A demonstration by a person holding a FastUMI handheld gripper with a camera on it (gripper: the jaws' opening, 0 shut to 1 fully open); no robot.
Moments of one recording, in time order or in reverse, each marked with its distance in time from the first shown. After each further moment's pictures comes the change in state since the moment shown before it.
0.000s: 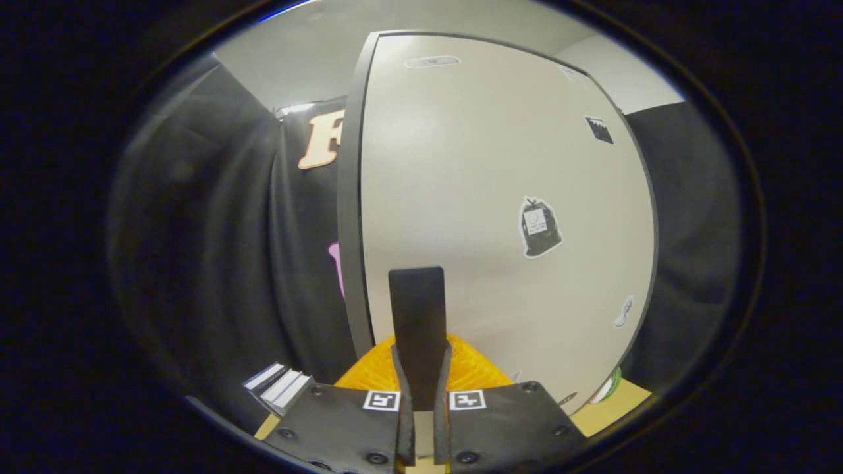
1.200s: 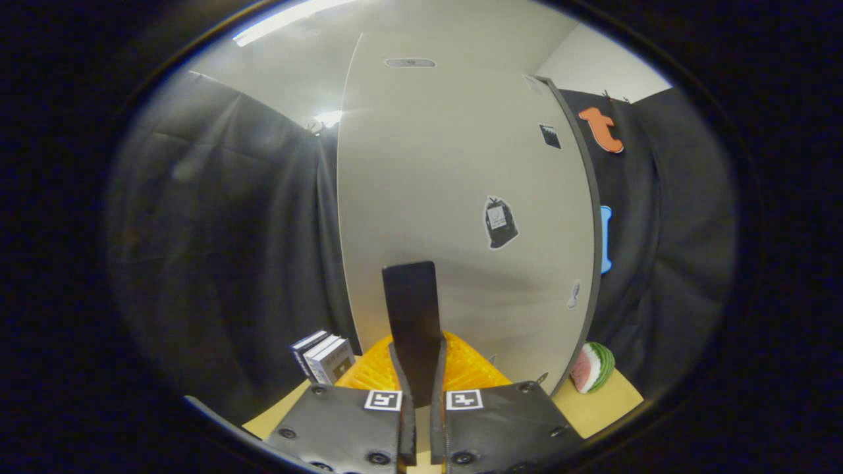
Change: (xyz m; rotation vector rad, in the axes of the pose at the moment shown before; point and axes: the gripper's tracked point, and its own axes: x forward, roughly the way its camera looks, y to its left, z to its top) arm -0.145 -0.077 0.011 0.032 0.052 0.240
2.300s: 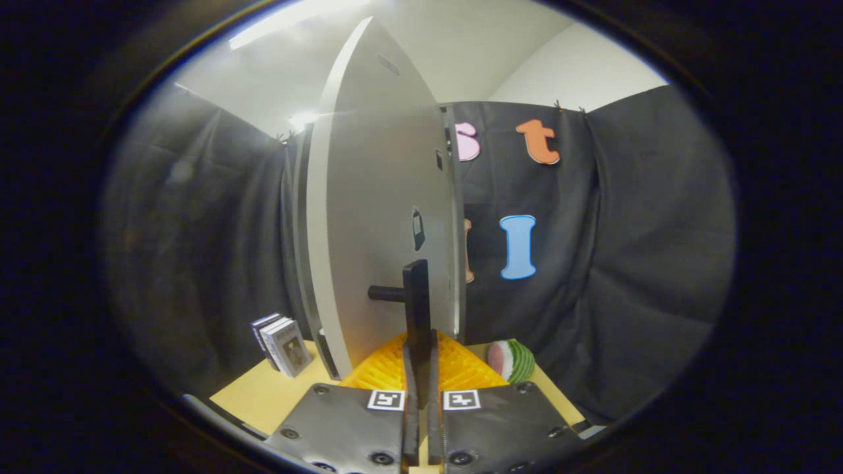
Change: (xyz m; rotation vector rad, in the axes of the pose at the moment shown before) arm -0.122 -0.164 0.013 -0.023 -0.020 -0.194
